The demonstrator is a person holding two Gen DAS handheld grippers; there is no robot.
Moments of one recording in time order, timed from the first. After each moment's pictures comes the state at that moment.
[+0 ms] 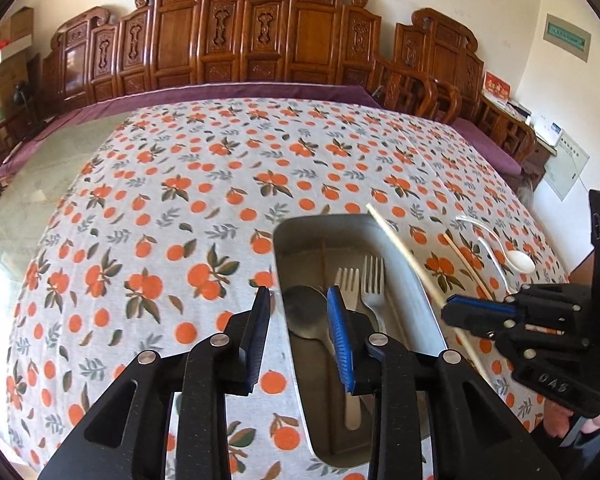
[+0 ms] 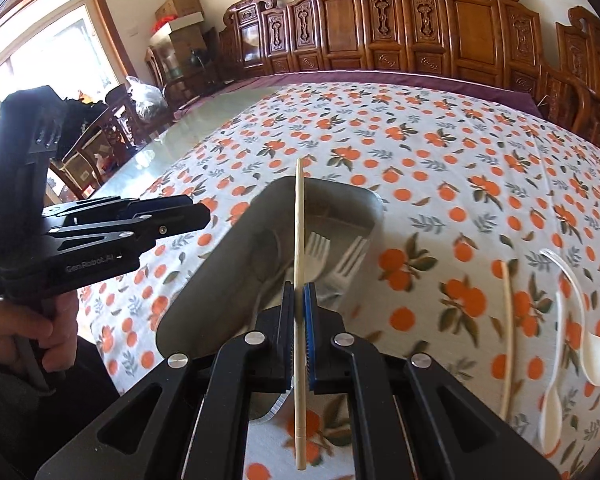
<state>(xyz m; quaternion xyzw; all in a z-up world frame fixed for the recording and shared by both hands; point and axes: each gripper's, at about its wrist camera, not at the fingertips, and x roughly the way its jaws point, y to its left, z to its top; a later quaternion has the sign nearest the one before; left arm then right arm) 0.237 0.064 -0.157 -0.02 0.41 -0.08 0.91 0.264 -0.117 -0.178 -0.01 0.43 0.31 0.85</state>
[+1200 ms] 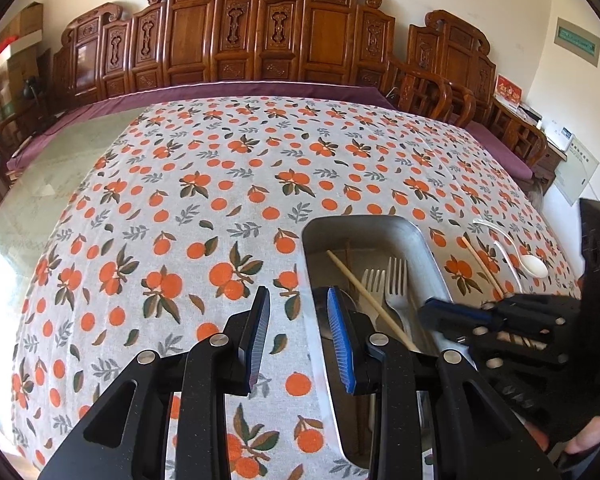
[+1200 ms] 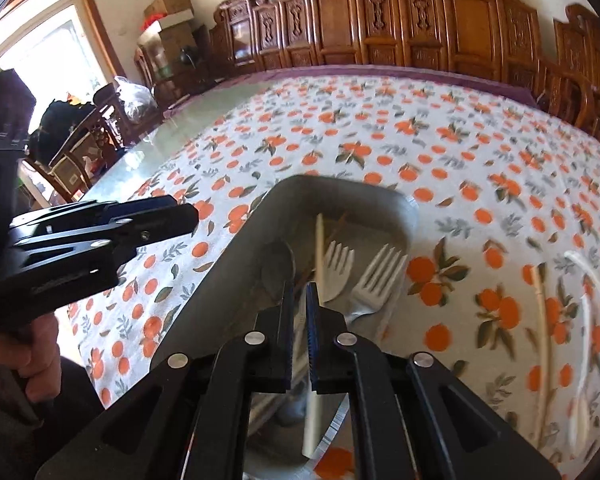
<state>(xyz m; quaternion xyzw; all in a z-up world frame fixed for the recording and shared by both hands) 0.242 0.080 -0.164 -0.02 0.42 -0.07 0.90 0.273 -0.089 -0.193 -0.02 0.43 0.29 0.86</state>
